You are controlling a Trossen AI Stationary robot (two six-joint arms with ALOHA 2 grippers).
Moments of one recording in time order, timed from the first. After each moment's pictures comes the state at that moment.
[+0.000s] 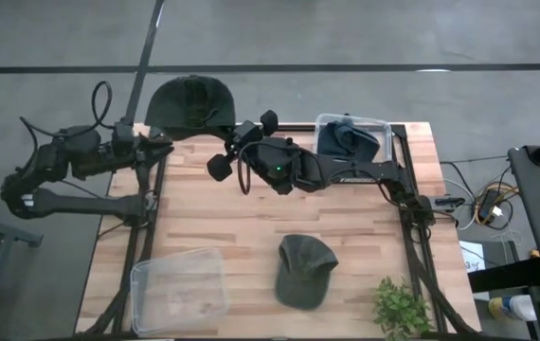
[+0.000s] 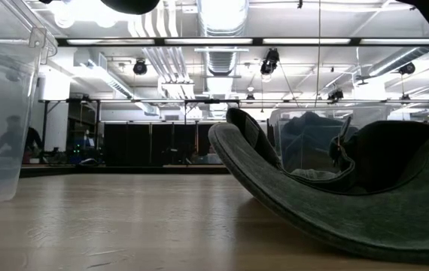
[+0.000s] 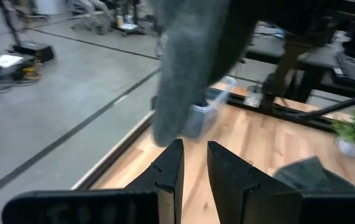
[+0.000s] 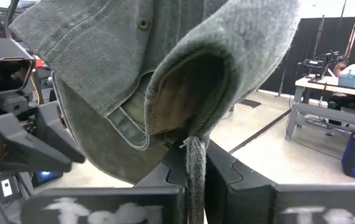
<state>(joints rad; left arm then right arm) 0.15 0.64 1.15 -0.82 -0.27 -0.13 0.07 2.15 2.36 -0.17 0.84 0.00</state>
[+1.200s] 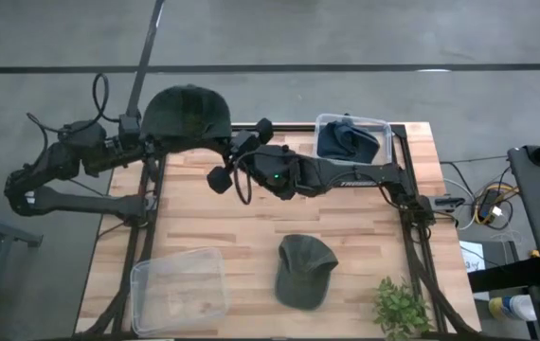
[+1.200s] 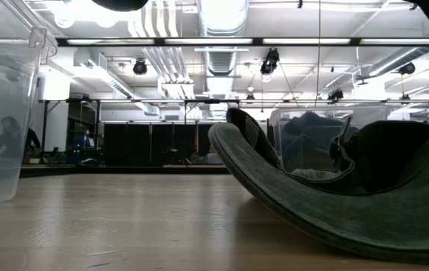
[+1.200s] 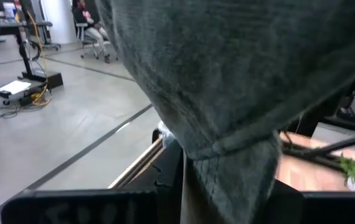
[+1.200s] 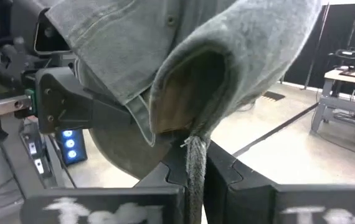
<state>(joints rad) 0.15 0.72 1.15 -0.61 -0.30 -0.10 0.09 2.15 2.36 -0.24 0.76 0.06</state>
